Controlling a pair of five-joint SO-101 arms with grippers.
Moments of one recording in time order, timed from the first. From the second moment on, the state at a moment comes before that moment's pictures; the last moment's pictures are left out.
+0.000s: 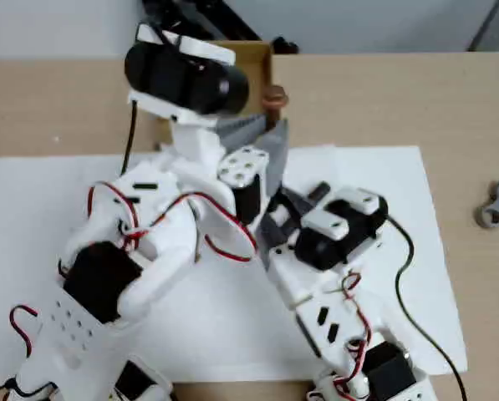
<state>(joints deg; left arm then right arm) 34.3 -36.2 4.1 60.7 20.0 -31.7 -91.6 69.5 35.0 -8.0</state>
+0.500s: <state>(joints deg) 33.1 -36.2 10.5 59.2 23.0 -31.7 -91.6 69.5 35.0 -8.0</state>
